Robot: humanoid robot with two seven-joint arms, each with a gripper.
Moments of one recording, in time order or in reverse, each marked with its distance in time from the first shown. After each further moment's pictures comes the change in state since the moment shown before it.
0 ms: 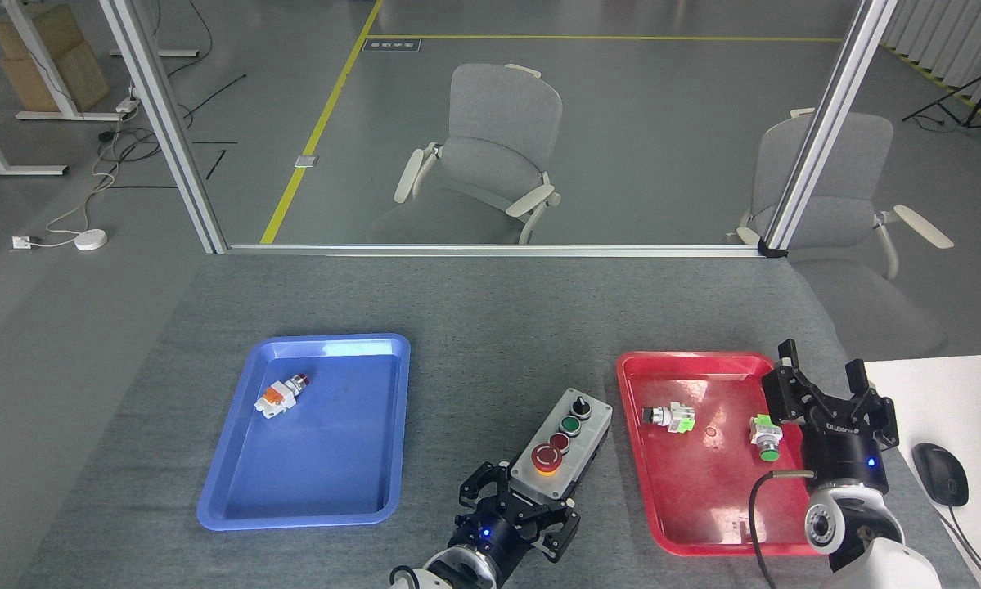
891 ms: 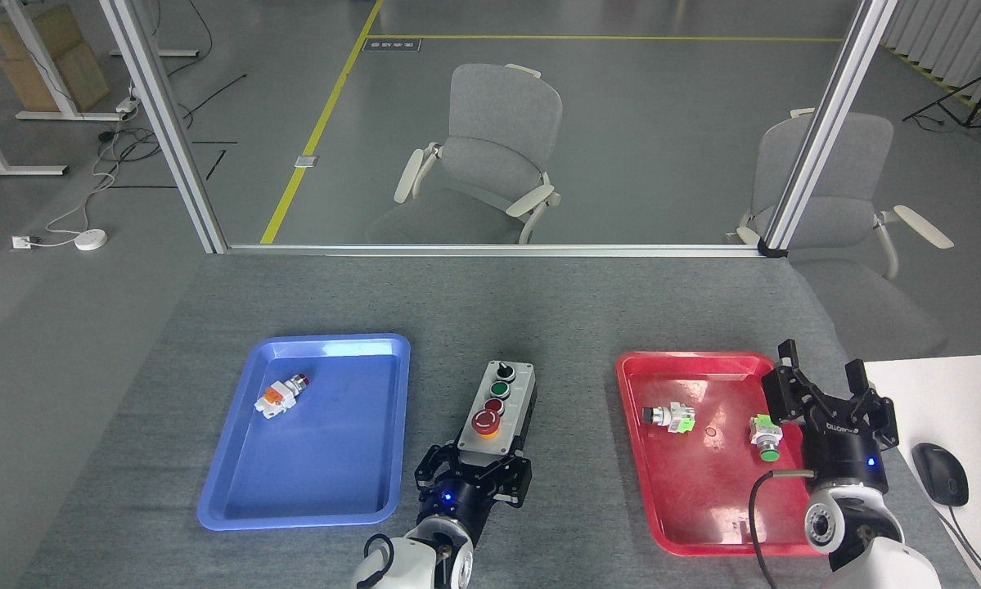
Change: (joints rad) left arm -0.094 0.000 0.029 0.141 0.295 0.147 0.062; right arm -0.003 -0.001 0.000 0.007 -0.001 0.000 0.000
